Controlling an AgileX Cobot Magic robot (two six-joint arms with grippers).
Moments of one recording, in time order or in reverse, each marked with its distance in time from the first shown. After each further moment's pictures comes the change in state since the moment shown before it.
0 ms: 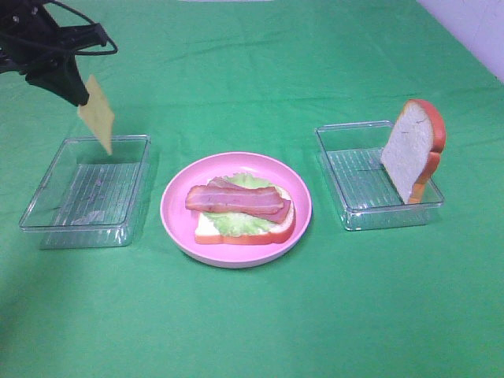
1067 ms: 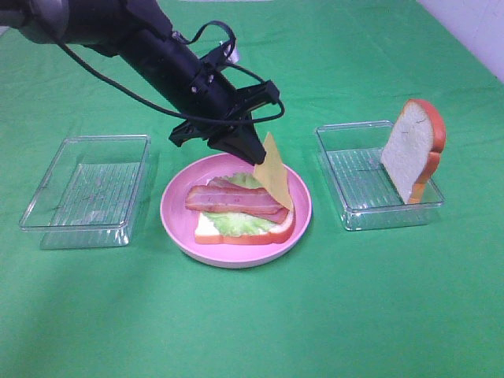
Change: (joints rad) left arm -0.357 0.199 0.000 -0.372 -0.122 0.204; right arm 0.000 0.000 0.000 0.000 0.000 0.000
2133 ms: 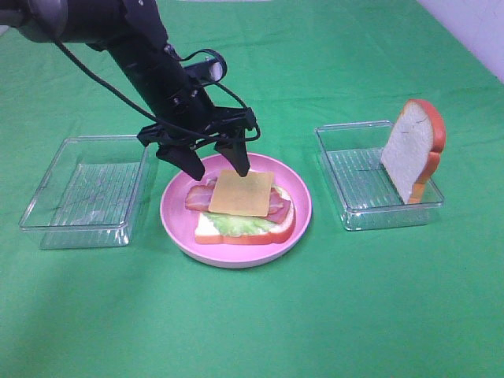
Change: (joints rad) left arm 0.002 -0.022 0.000 0.272 0.044 -0.131; right arm 0.000 0.000 0.000 0.000 0.000 0.000
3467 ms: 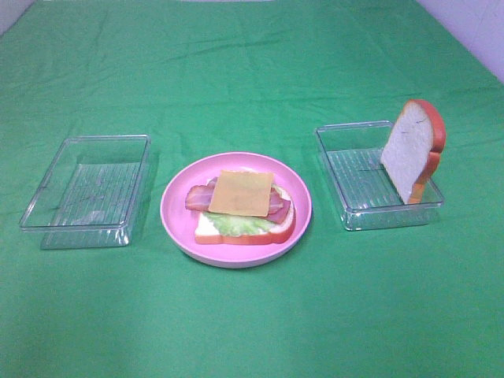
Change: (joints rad) left arm 0.001 -1.350 0.899 0.381 0.062 -0.090; right arm 0.000 0.016 -0.001 0.001 -0.066 0.000
